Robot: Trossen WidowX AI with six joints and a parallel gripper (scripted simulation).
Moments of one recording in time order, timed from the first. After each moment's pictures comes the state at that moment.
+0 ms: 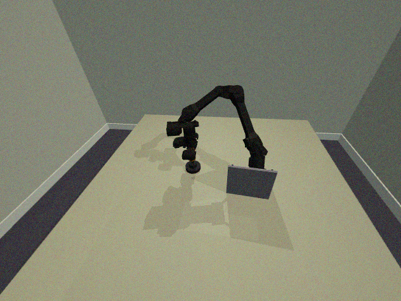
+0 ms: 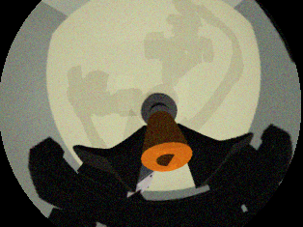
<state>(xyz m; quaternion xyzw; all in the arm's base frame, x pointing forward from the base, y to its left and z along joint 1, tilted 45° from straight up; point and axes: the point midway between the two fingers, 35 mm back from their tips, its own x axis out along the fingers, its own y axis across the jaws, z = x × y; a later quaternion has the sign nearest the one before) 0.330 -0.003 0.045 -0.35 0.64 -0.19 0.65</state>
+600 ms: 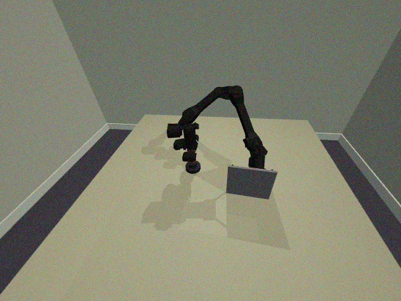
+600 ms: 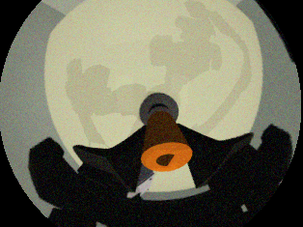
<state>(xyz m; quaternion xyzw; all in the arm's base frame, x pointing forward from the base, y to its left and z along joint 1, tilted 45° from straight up) 0.331 -0.013 0.037 -0.35 0.65 -0.19 0.65</state>
